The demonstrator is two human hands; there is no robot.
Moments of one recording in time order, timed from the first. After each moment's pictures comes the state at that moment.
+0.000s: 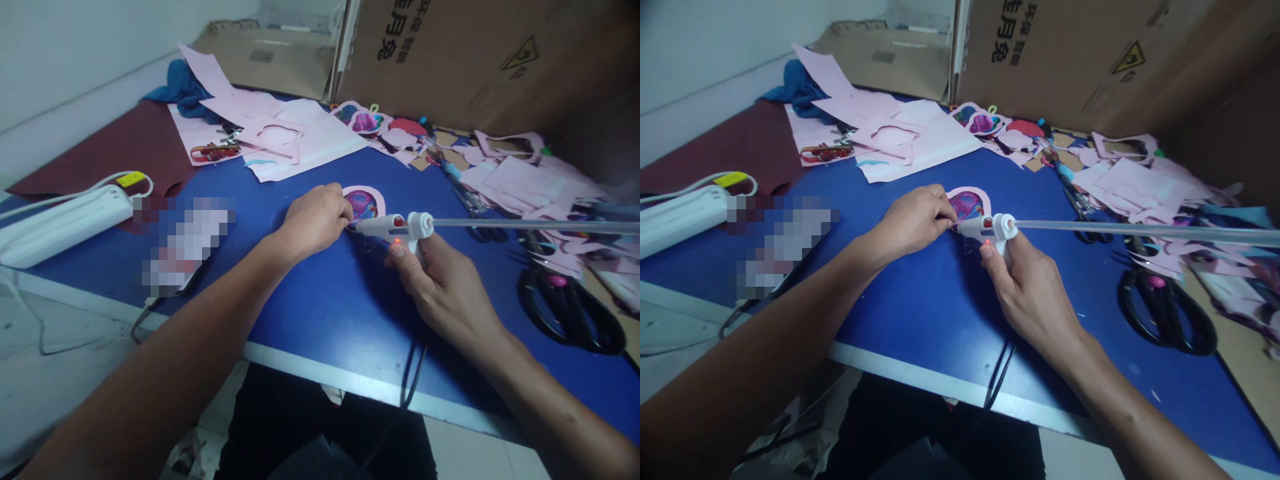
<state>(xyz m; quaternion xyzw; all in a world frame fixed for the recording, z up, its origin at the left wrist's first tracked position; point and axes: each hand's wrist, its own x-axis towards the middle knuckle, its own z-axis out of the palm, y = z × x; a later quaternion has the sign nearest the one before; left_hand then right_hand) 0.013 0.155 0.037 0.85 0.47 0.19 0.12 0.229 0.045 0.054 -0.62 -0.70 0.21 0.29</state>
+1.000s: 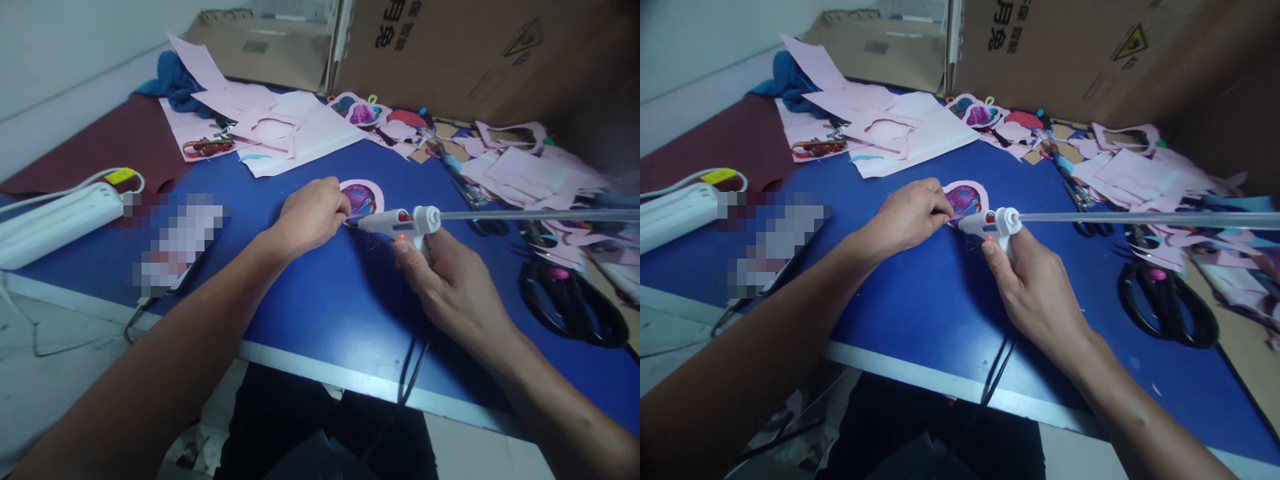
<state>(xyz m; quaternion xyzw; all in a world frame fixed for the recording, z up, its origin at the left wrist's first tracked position) 0.014 0.154 0.040 0.85 0.48 0.18 0.12 0.232 0.041 0.058 -0.62 -0.69 0.22 0.30</state>
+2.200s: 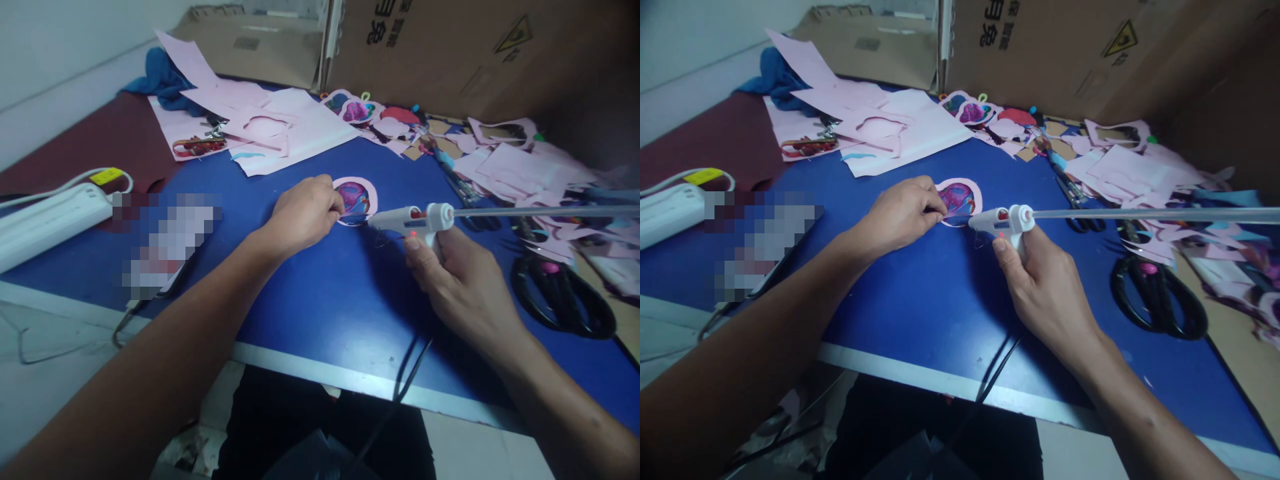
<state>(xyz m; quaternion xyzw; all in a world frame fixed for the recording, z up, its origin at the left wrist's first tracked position) 0.012 0.155 0.039 0.85 0.48 0.18 0.13 0.246 0.037 0.058 -0.65 -0.66 0.21 0.30</state>
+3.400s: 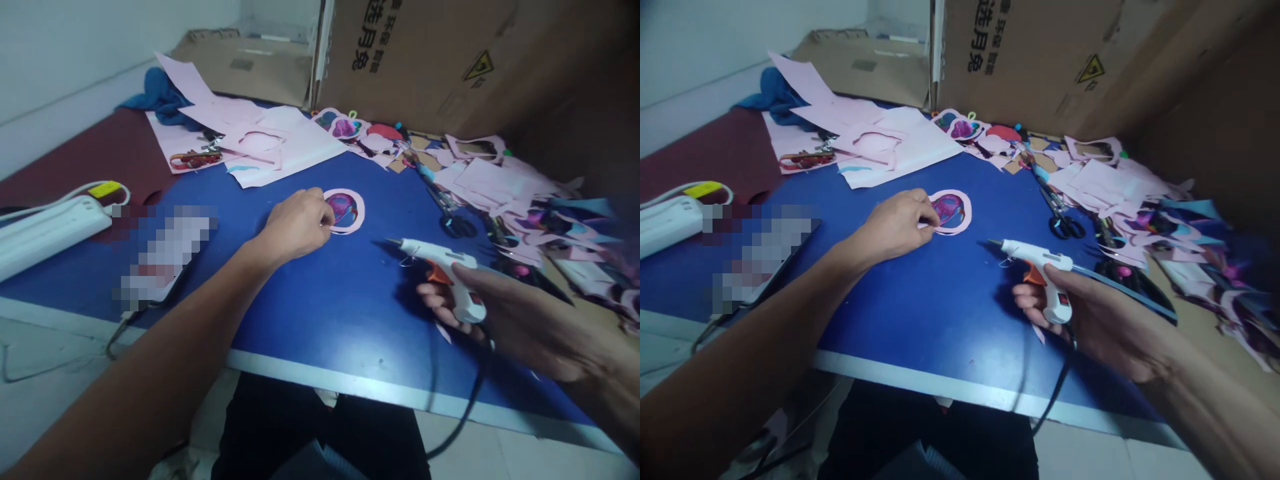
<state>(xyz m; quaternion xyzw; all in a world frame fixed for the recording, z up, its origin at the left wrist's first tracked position) 0.014 0.150 0.046 0.85 0.49 0.17 0.13 0.305 0.018 0.089 -0.67 -0.19 0.64 0.33</state>
